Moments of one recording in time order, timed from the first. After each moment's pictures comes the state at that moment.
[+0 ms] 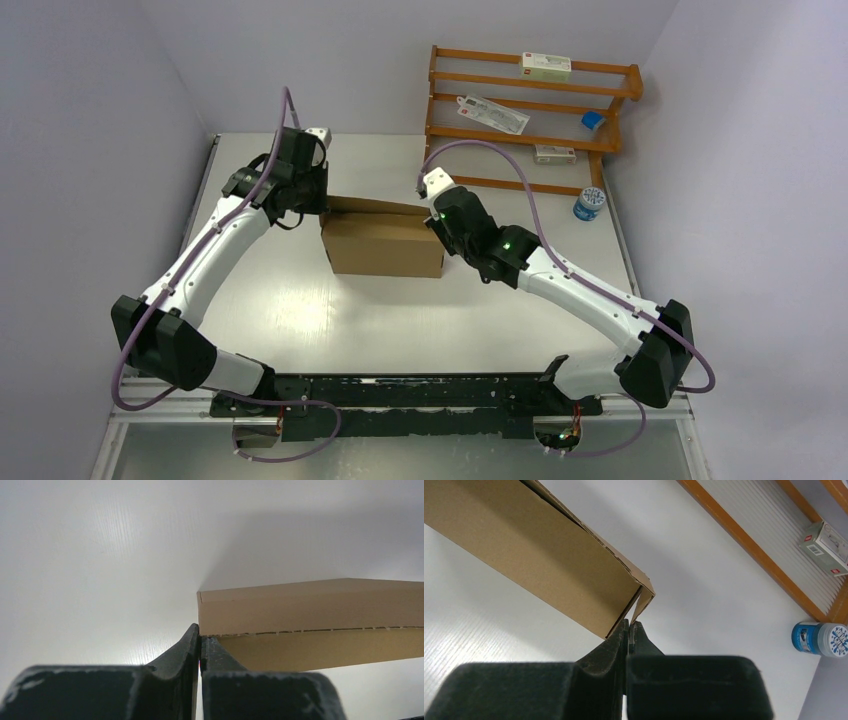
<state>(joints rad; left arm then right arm) -0.40 1.42 1.41 -0.80 -0.12 -0.24 0.86 1.32 1.16 -0.48 0.41 -0.07</state>
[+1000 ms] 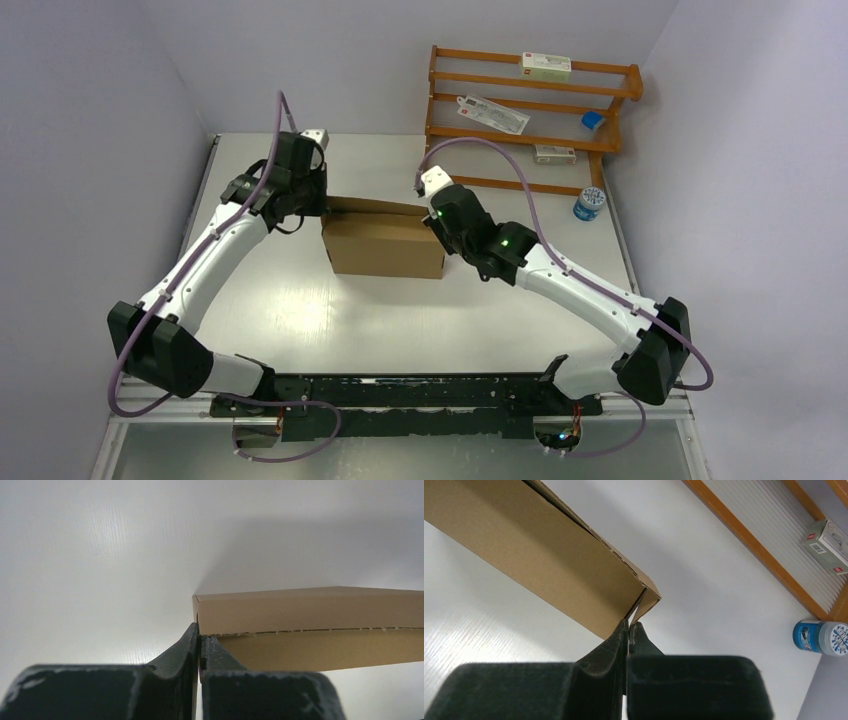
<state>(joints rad) -0.40 1.40 1.36 -0.75 -0.11 -0.27 0.87 1.34 1.19 -0.51 0.41 -0.06</state>
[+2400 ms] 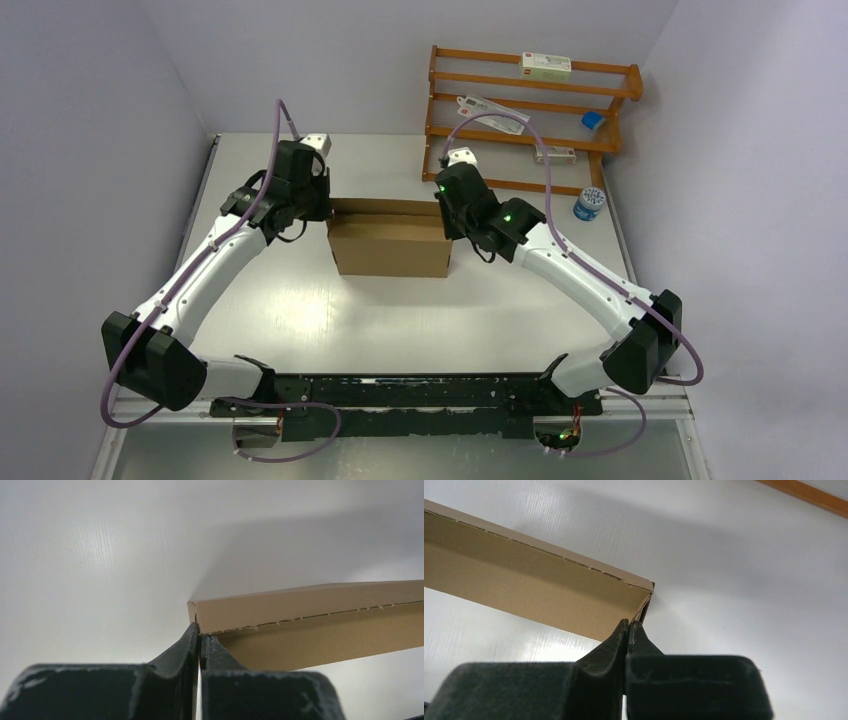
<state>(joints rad) -0.42 1.33 1.26 -0.64 -0.09 -0.28 0.78 1.42 1.37 -0.71 0.37 0.33</state>
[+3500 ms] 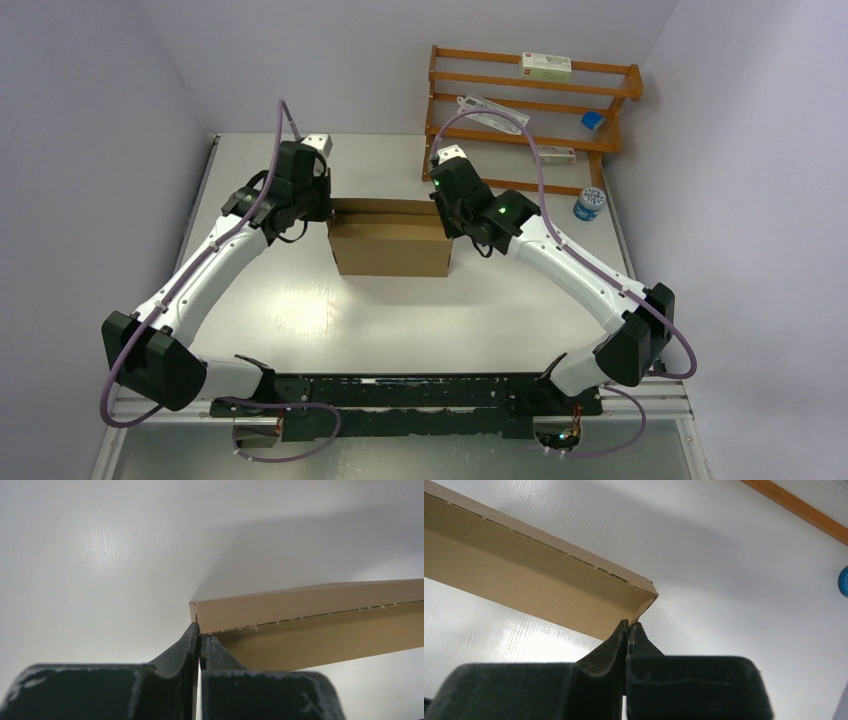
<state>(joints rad) -0.43 1.33 1.26 -0.65 -0.11 -0.28 0.78 1.47 1.44 -0.78 0.36 0.22</state>
